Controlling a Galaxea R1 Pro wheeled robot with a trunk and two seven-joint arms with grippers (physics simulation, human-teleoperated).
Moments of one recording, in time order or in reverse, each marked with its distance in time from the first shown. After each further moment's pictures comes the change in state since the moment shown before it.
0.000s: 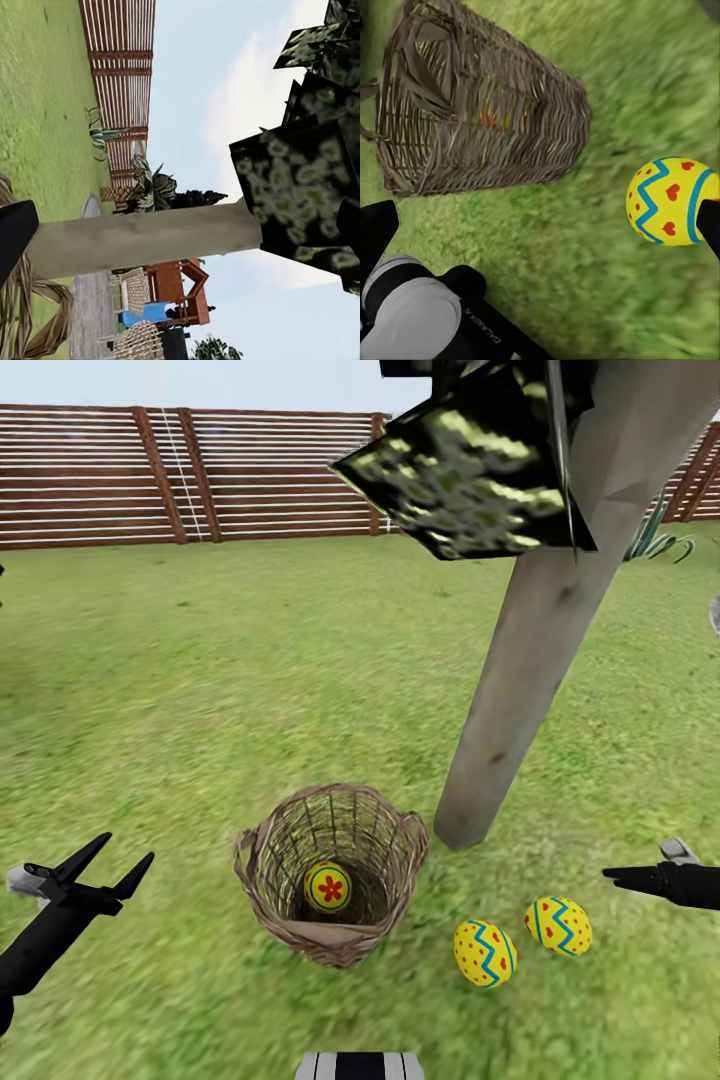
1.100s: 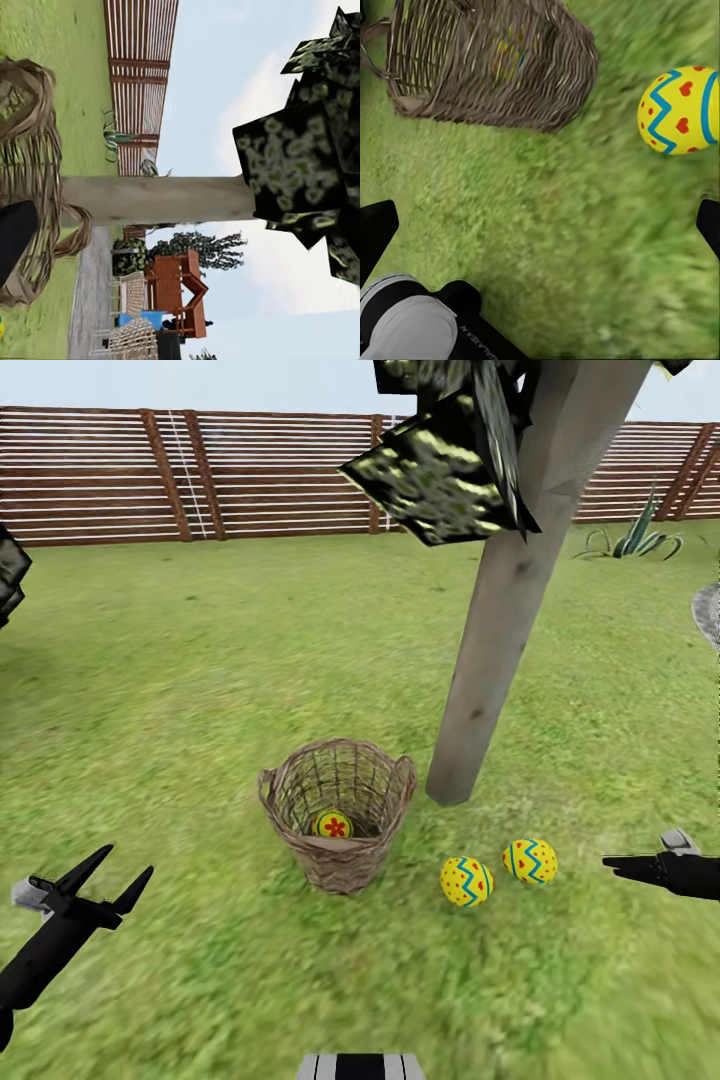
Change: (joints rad) left arm 0.000 0.010 0.000 0.099 0.000 -0.006 -0.002; right arm -0.026 0.004 -0.027 0.004 0.004 -0.002 -0.024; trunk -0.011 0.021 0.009
